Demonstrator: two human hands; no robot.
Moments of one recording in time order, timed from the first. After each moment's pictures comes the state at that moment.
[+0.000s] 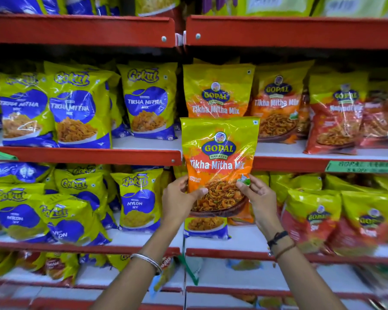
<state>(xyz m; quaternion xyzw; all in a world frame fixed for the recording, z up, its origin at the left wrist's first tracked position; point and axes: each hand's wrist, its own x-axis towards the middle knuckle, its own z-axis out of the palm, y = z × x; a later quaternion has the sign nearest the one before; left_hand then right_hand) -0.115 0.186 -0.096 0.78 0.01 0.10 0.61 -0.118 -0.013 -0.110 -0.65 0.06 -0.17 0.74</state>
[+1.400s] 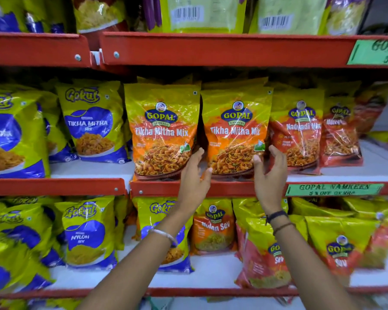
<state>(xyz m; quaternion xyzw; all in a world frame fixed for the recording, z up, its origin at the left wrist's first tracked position) -0.008 0.007 -0.054 0.78 -0.20 0.22 0.56 -0.024 -0.172 -0.050 -0.75 0.05 -0.44 0.49</state>
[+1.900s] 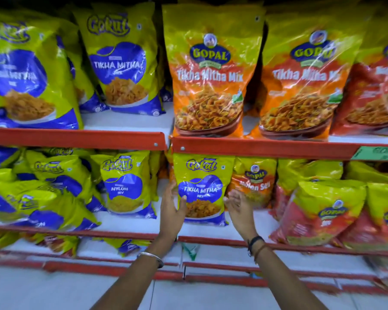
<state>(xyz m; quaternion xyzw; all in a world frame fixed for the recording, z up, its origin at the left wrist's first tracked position) -0.059 0.164 -0.247 0.79 0.01 0.15 0.59 -0.052 -0.030 -0.261 -0.75 0.07 -0.08 0.65</state>
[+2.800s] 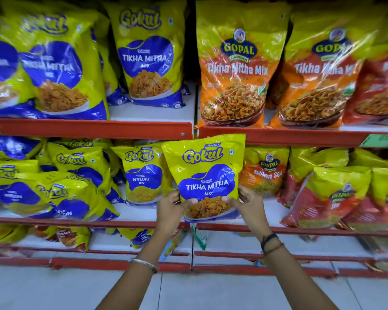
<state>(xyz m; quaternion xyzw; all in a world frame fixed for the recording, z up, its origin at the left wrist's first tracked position) -0.105 0.236 -0.204 0.74 0.03 0.01 0.67 -0.108 0.022 -0.215 -0.73 0.00 -0.06 0.68</state>
